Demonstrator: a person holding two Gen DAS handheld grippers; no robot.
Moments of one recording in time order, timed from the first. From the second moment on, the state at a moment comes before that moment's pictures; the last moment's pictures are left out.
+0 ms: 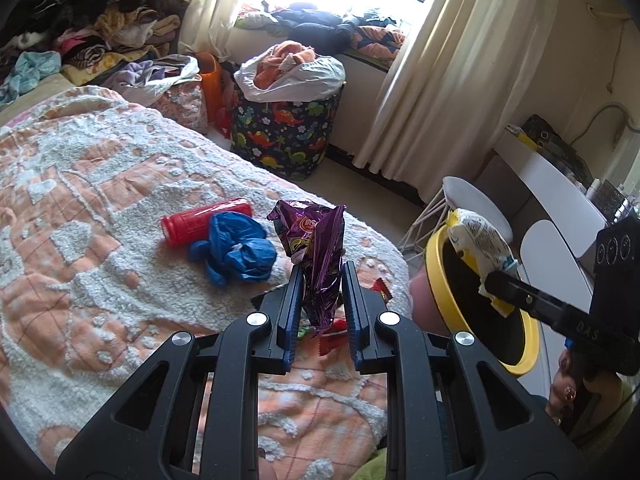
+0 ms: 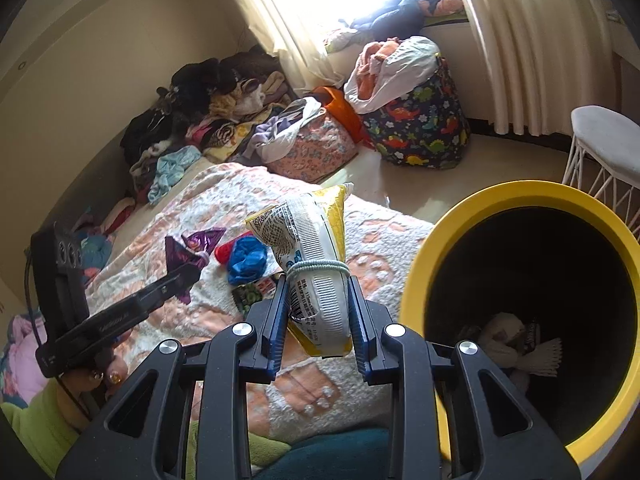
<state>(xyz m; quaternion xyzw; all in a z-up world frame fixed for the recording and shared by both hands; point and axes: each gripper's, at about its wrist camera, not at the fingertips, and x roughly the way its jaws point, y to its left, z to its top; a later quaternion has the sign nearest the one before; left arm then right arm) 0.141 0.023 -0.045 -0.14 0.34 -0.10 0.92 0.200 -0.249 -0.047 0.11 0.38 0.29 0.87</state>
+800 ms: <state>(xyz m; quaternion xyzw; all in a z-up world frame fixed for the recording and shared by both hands) 0.136 -0.035 -0.045 -0.10 0.35 -0.16 0.92 0.212 -0.325 -0.040 0.17 0.35 0.21 0.90</state>
